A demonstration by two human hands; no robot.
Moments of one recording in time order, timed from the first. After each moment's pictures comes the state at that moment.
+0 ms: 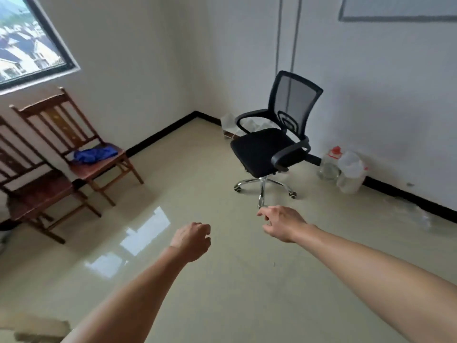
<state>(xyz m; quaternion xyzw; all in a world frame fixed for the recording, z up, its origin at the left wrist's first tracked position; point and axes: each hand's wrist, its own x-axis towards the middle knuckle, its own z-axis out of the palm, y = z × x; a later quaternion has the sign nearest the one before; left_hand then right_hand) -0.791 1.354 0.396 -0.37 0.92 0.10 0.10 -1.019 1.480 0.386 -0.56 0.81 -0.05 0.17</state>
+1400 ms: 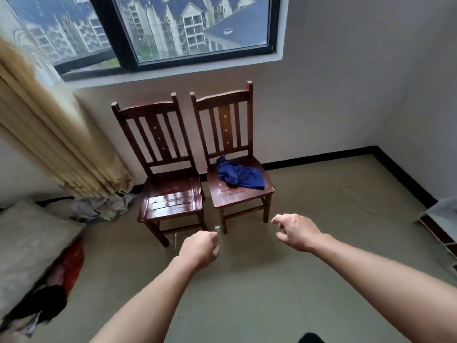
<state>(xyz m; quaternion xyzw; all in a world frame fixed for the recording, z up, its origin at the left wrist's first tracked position) -0.489 0.488 0.353 -0.66 0.73 0.17 0.06 -0.763 0.444 0.345 -0.77 0.60 0.04 0.19</state>
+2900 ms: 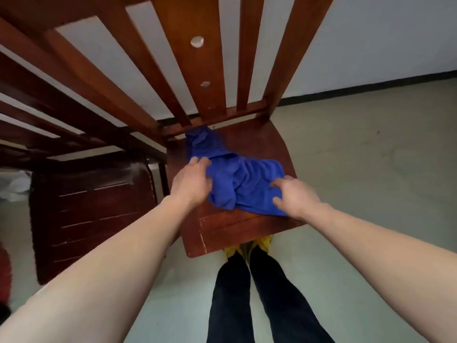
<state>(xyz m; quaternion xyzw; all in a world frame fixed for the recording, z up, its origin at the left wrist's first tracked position) -0.474 -0.173 0.035 -0.69 0.64 0.34 0.06 -0.724 -0.153 0.031 -0.66 0.63 0.20 0.36</state>
